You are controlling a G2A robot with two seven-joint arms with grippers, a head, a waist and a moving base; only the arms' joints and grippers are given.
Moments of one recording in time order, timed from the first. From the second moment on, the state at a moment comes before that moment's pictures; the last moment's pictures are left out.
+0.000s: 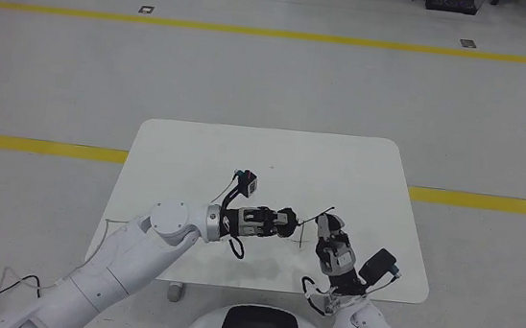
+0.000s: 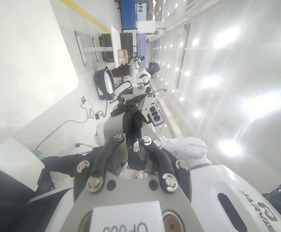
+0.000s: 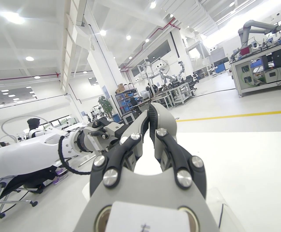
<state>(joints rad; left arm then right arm) 1.20 -1.06 -0.78 -1.51 -0.61 -0.19 -0.82 -1.78 -1.12 0.98 -1.64 -0.98 -0.22 -0.86</state>
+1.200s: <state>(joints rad) 1.20 -1.06 -0.78 -1.51 -0.61 -0.19 -0.82 -1.79 -1.15 1.01 -1.63 -1.06 -0.32 -0.91</state>
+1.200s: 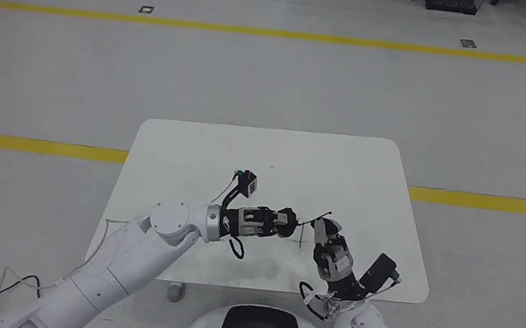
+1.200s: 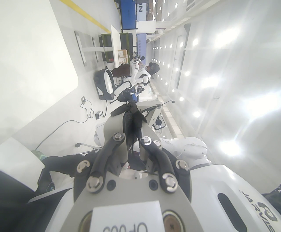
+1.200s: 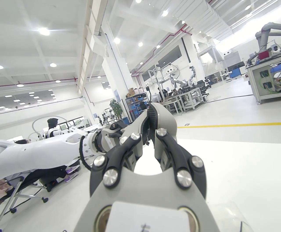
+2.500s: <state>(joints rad) 1.20 -1.06 -0.78 -1.51 -0.61 -0.19 -0.82 -1.77 -1.15 0.99 -1.61 -1.05 -0.34 -0.84</state>
